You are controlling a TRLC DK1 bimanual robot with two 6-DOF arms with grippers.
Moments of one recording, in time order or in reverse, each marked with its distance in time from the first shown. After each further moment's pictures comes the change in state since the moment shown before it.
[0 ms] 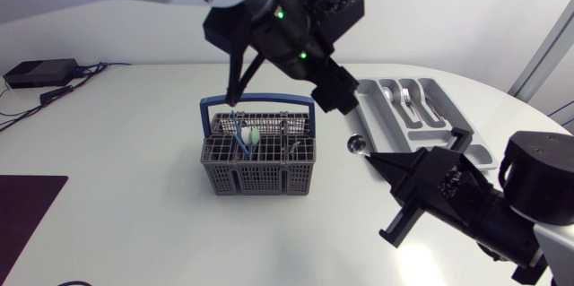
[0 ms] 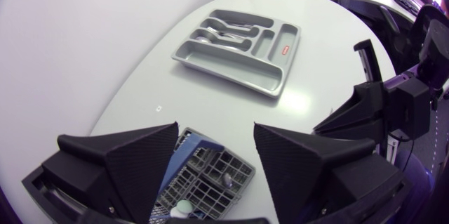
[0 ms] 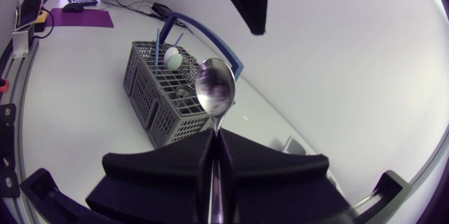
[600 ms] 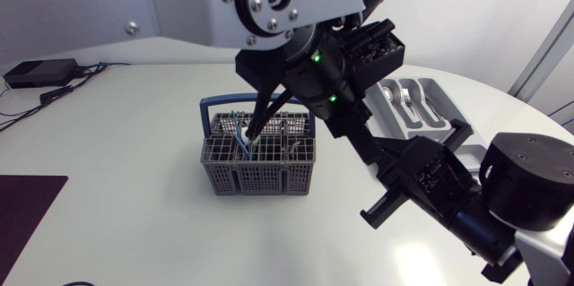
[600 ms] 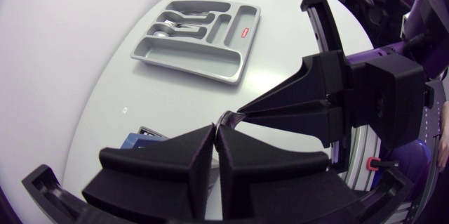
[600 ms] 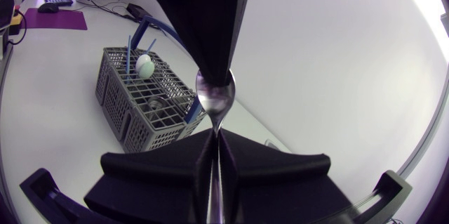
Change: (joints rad) left arm -0.116 0.034 -0.028 -0.046 0.050 0.018; right arm 0.151 0.115 0.000 0.206 0.284 0.012
